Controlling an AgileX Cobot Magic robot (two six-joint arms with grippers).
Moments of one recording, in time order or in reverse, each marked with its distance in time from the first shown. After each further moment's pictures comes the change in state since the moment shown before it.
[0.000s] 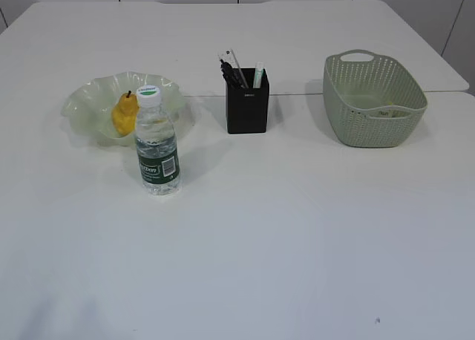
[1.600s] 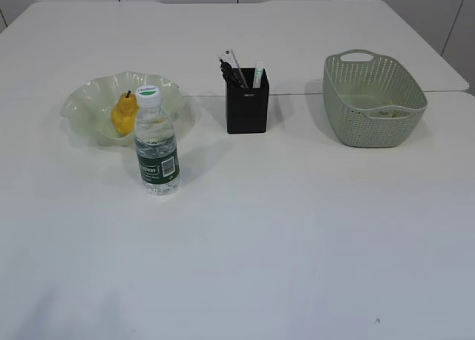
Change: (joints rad) left arm 0.000 0.000 0.098 -0.073 -0.094 0.048; right arm 0.000 0.000 0.035 -0.071 -0.078 -0.005
